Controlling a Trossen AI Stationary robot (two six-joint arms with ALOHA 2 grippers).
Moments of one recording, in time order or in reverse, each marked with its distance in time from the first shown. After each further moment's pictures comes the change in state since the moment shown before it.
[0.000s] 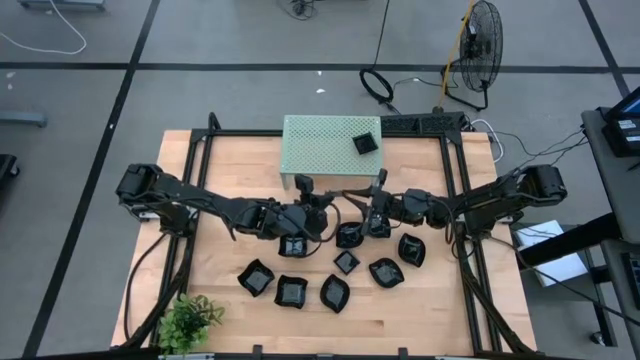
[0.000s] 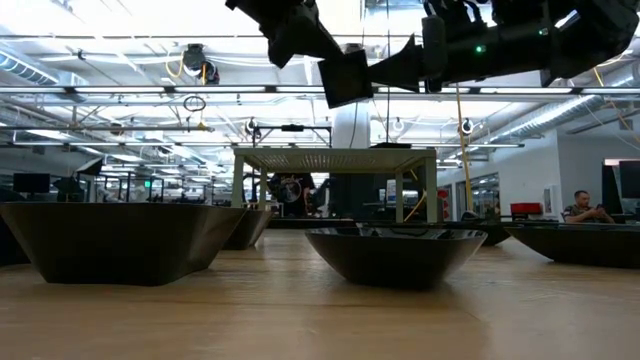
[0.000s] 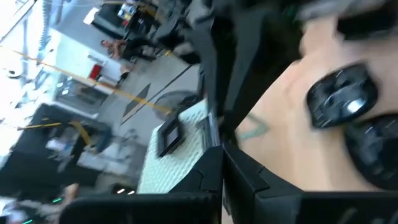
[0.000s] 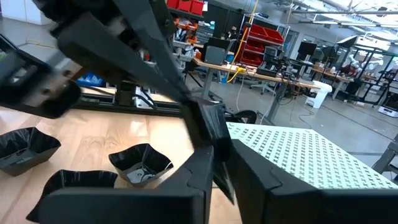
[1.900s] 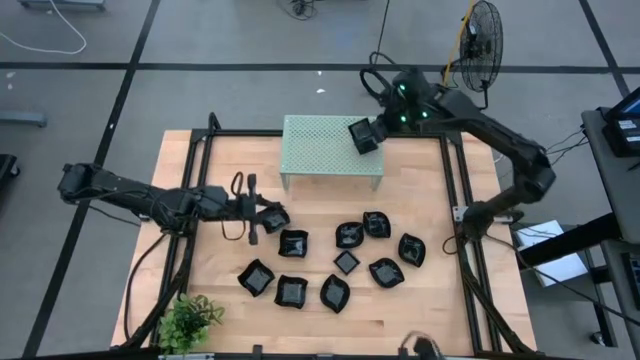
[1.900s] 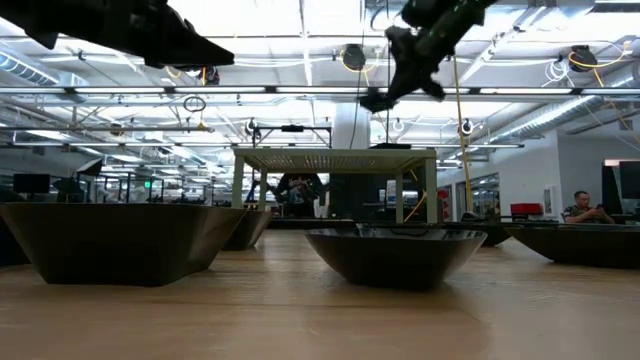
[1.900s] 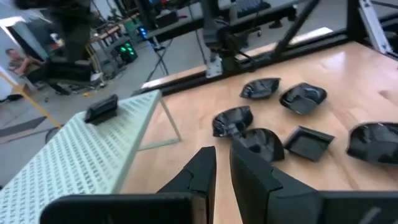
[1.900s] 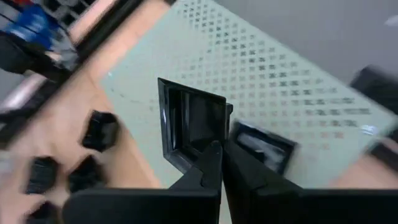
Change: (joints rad) left arm 0.081 -0.693 -0.705 0.220 0.502 -0.338; right arm -0.794 0.127 0.995 -1.680 -0.715 0.448
